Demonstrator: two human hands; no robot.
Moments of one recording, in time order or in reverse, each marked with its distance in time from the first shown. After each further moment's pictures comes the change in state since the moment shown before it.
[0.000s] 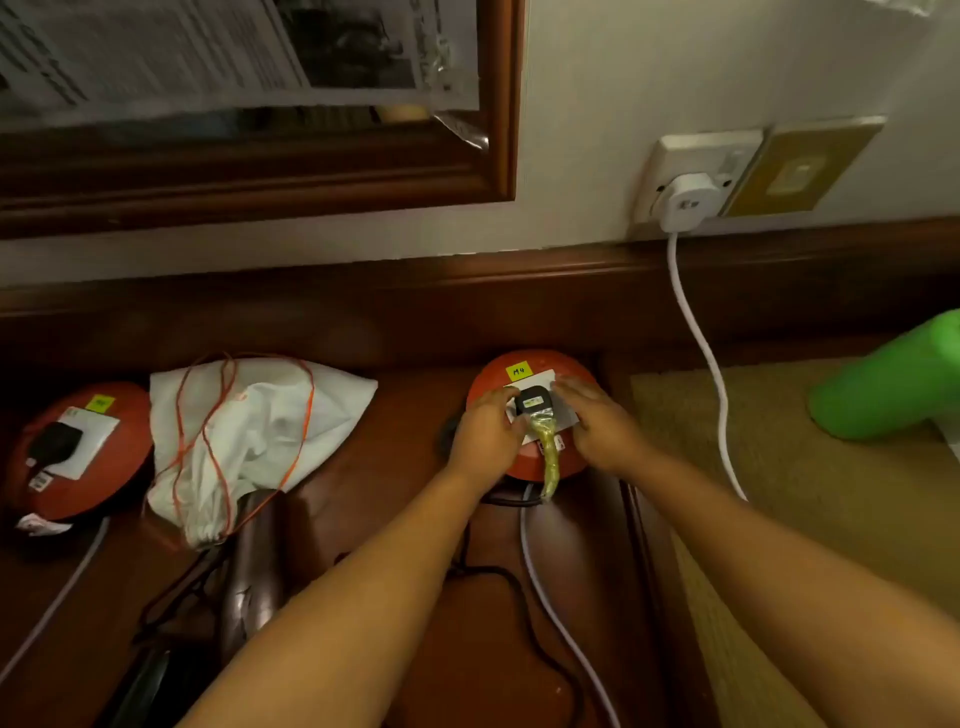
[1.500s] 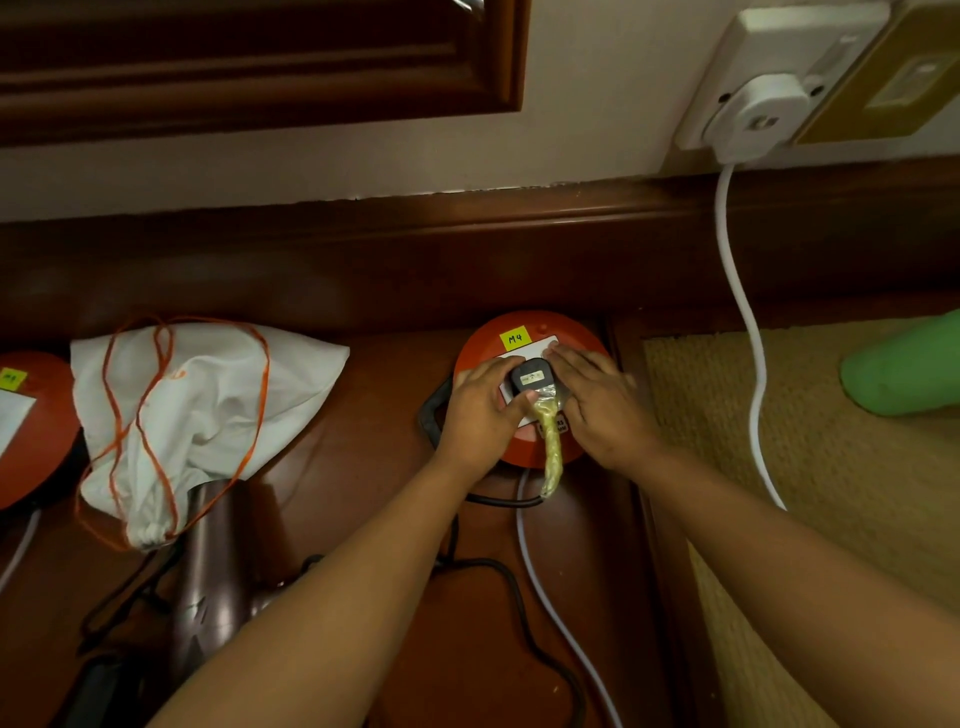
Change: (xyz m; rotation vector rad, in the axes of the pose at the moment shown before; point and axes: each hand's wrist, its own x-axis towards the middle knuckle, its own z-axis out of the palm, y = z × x) left_hand 0.020 -0.029 0.022 -0.052 0.061 0.086; right_hand 0.019 0.019 0.023 -0.260 0.089 -0.048
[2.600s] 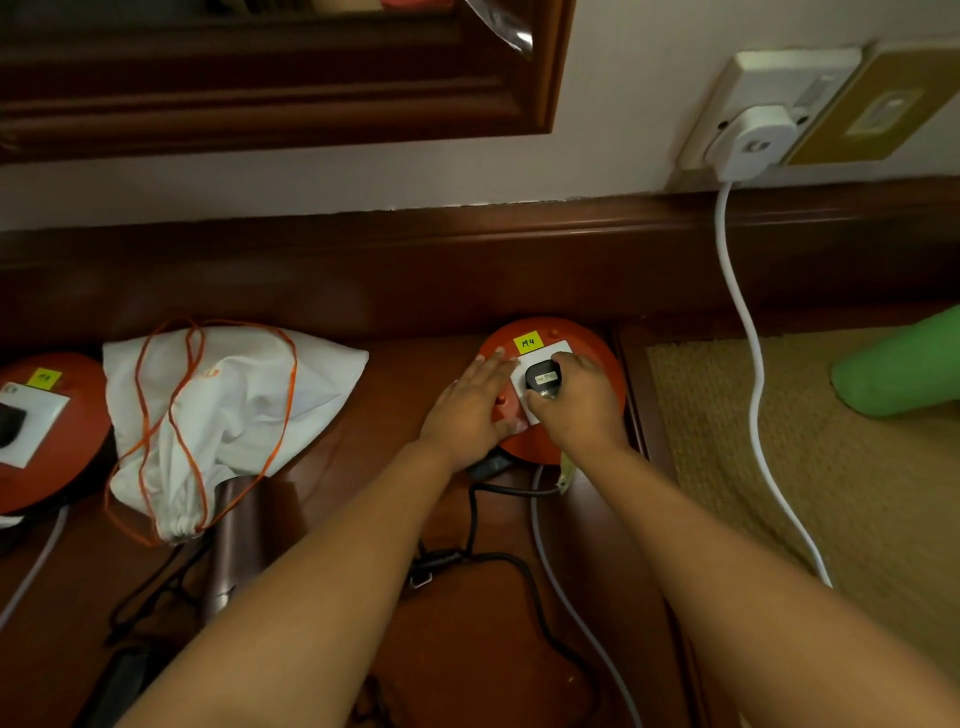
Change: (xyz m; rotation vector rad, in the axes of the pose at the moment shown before) left_hand 0.006 -0.033 -0.033 0.342 -0.363 0.069; right_hand 0.012 -0.064 0.004 0.294 0.231 0.362
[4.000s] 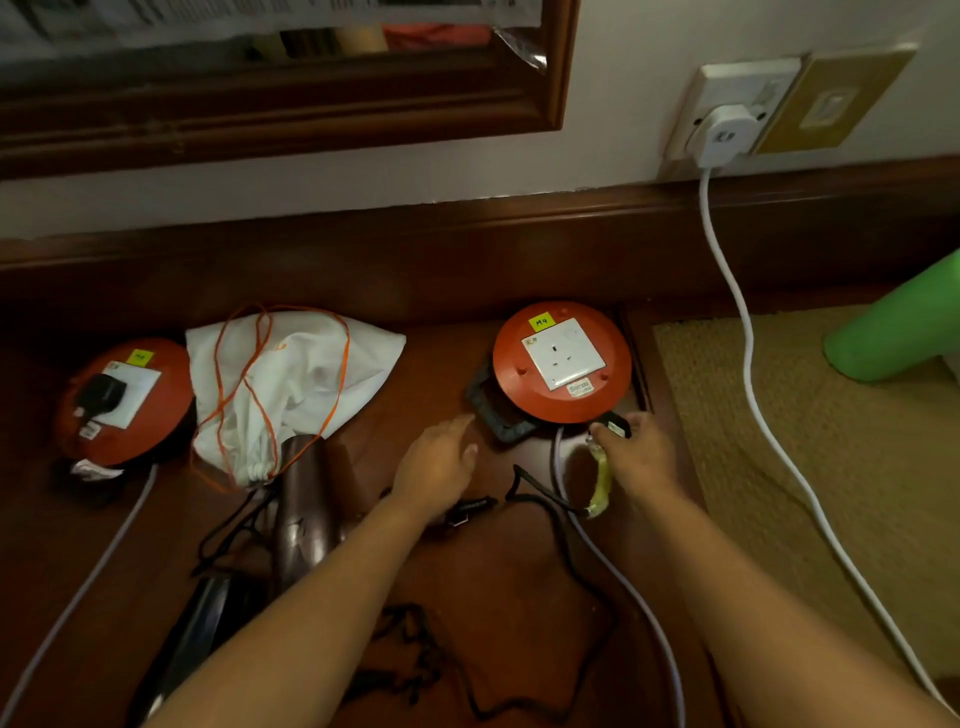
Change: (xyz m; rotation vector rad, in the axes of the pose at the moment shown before) left_hand -0.131 -0.015 0.002 -0.009 0.122 -0.182; right_hand -0.107 0.037 -0.014 0.465 0.062 0.462
